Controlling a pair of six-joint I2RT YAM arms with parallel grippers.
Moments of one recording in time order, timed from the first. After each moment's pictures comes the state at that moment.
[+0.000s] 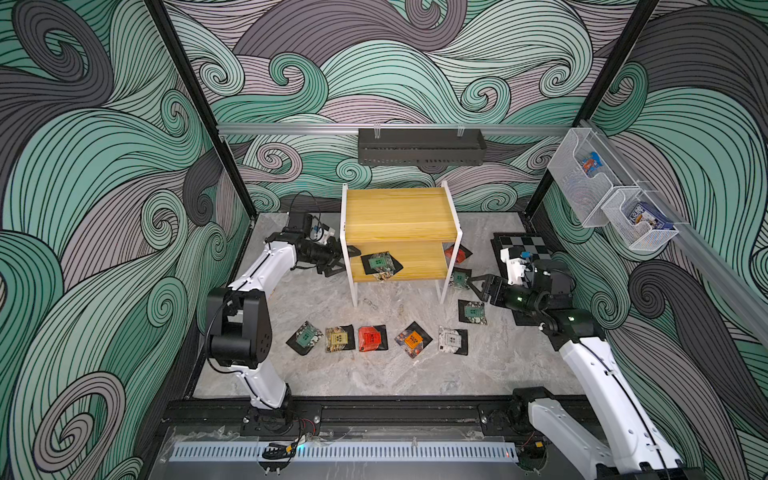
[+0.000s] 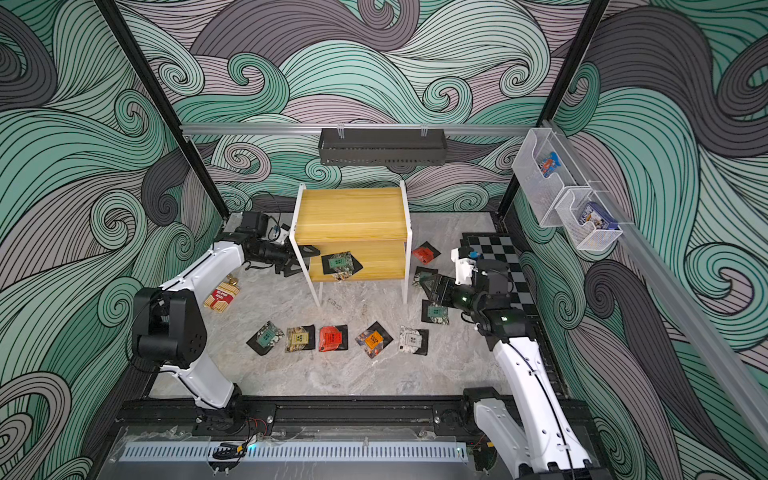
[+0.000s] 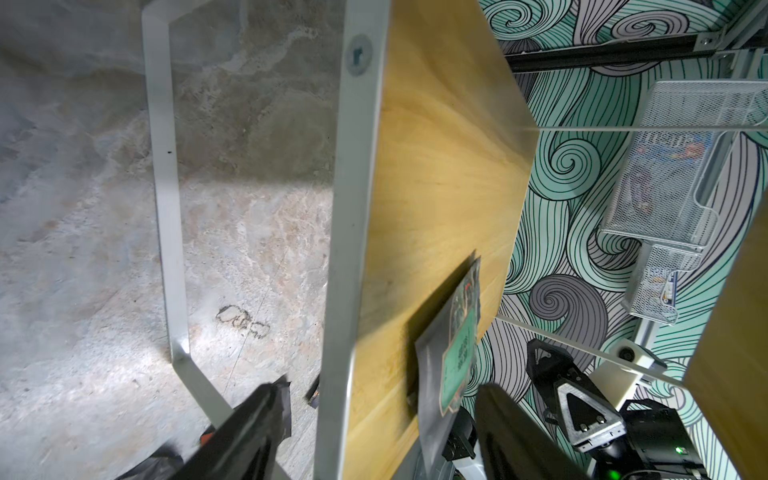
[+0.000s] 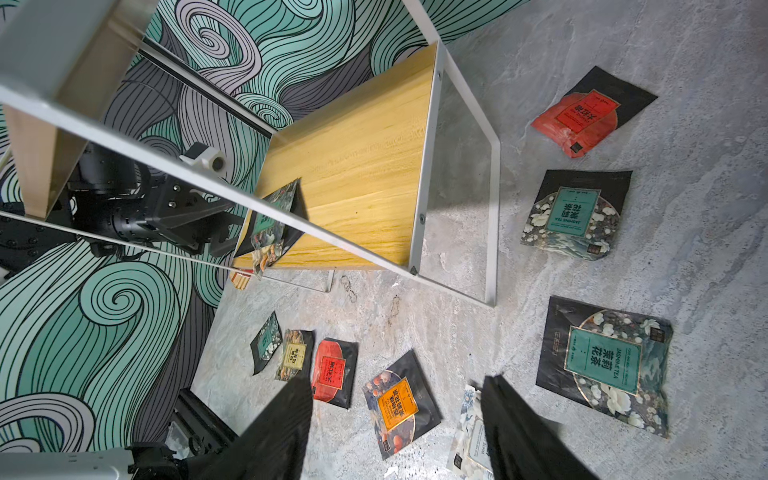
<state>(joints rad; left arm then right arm) -0.11 1.75 1.37 -0.69 0.84 -0.56 0.06 0.87 0.82 -0.60 -0.50 0.41</state>
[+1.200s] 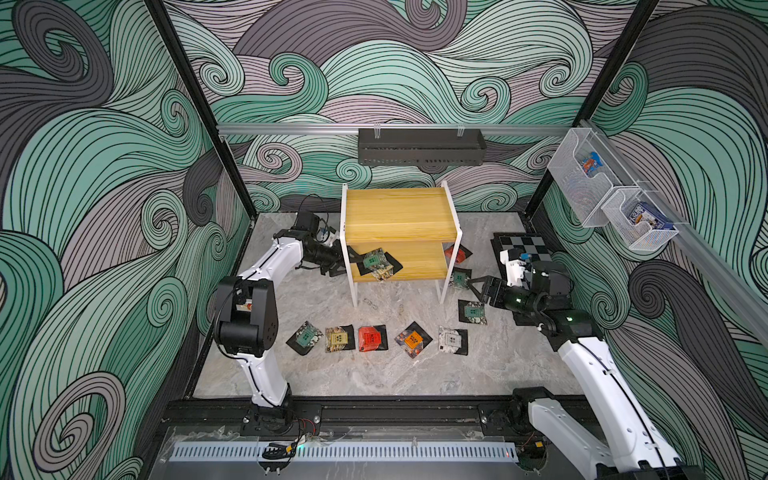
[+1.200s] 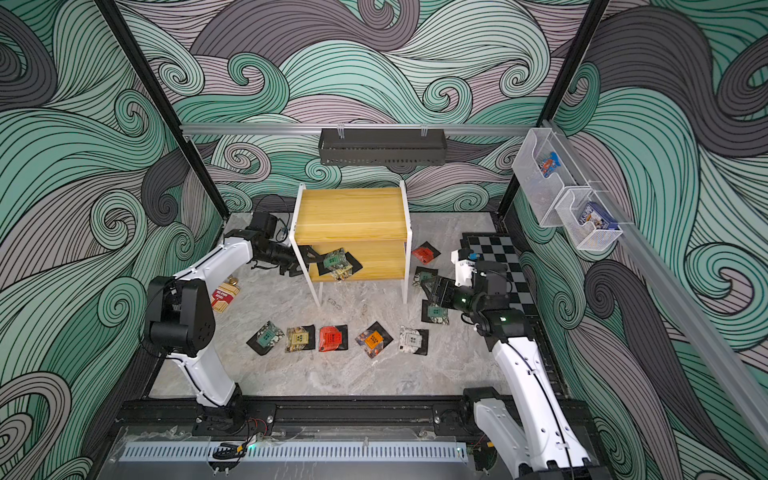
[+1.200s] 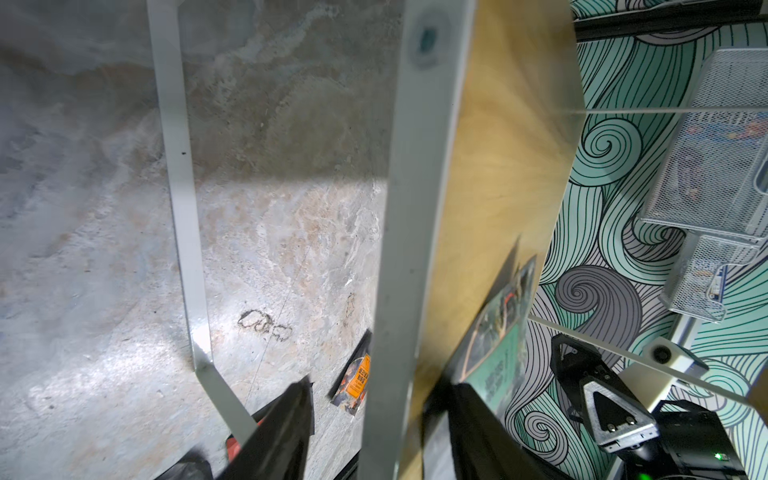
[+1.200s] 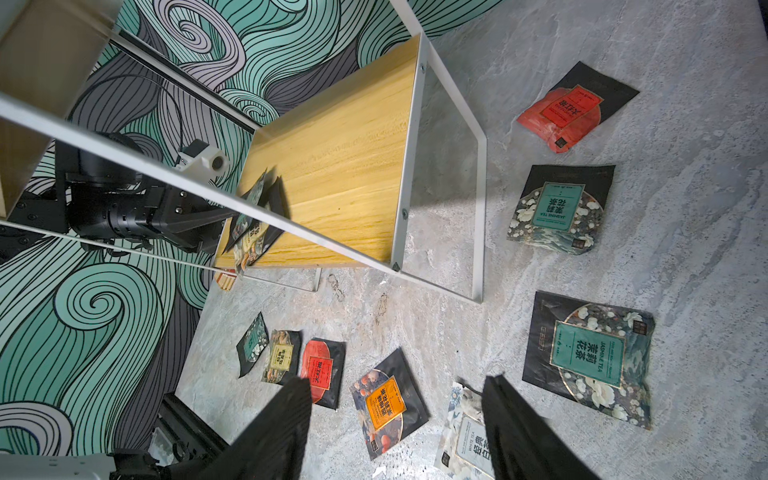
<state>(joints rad) -0.10 1.81 1.41 -0.75 0.81 -0.47 0.06 0.88 0.80 -0.60 -0.48 0.40</state>
